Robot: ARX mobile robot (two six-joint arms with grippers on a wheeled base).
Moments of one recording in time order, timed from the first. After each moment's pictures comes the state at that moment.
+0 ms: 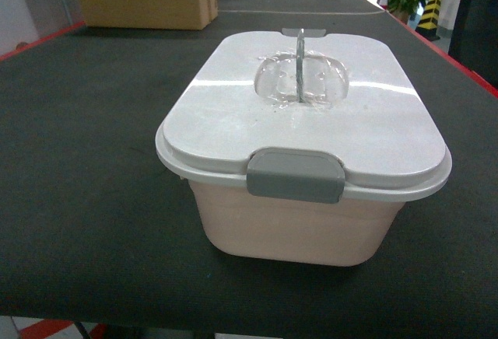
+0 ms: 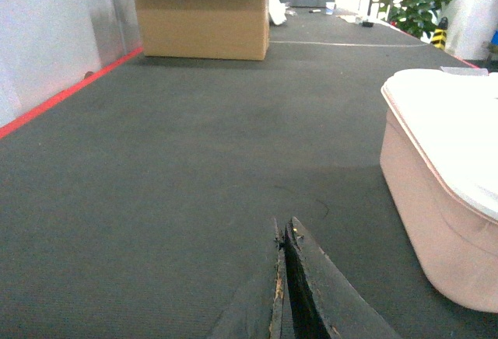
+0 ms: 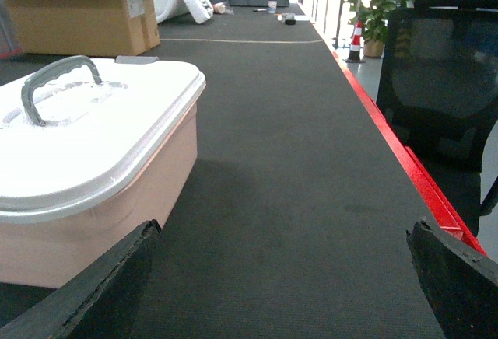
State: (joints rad) left arm 0.00 0.29 0.05 0.24 0.00 0.00; right arm 0.00 0.00 0.01 -0.01 0.00 0.00
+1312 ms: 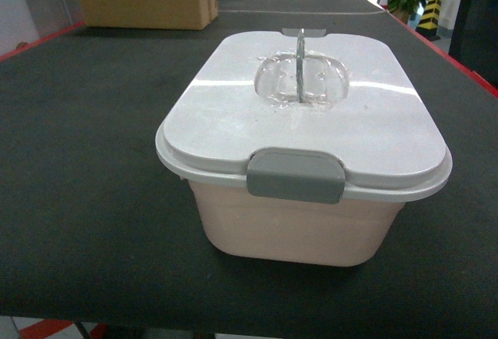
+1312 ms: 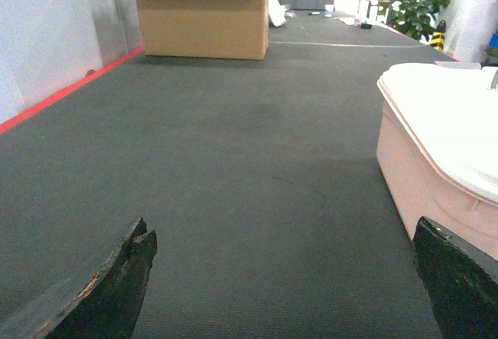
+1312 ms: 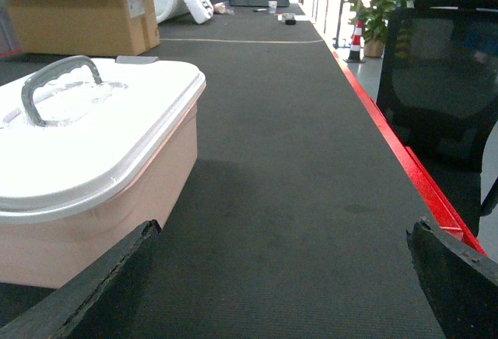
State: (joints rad) left arm 0.00 0.01 0.01 0.00 0.00 0.00; right arm 0.00 0.00 0.01 -0.01 0.00 0.00
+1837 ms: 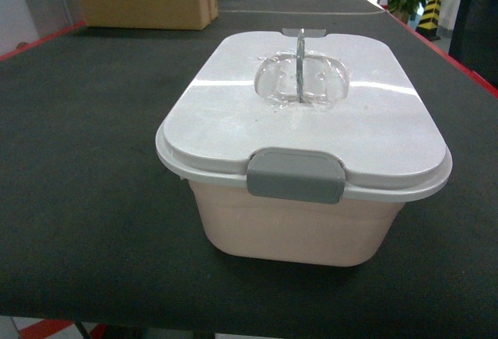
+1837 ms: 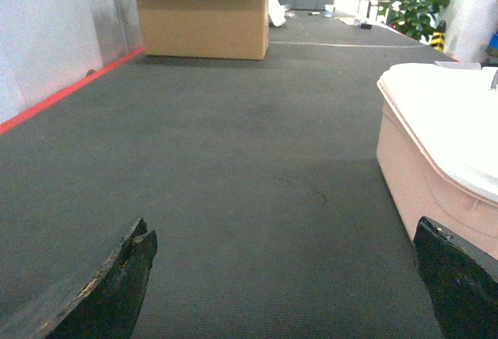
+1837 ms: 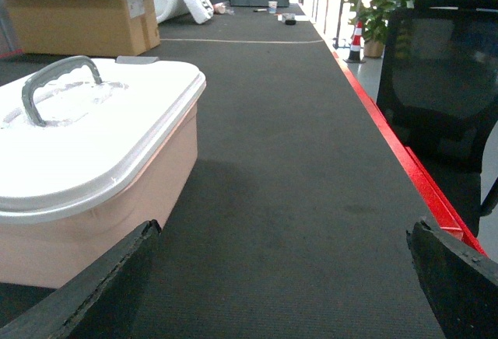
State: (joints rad) left arm 0.00 0.01 0.01 0.00 0.00 0.00; right arm 0.00 0.00 0.01 -0.01 0.00 0.00
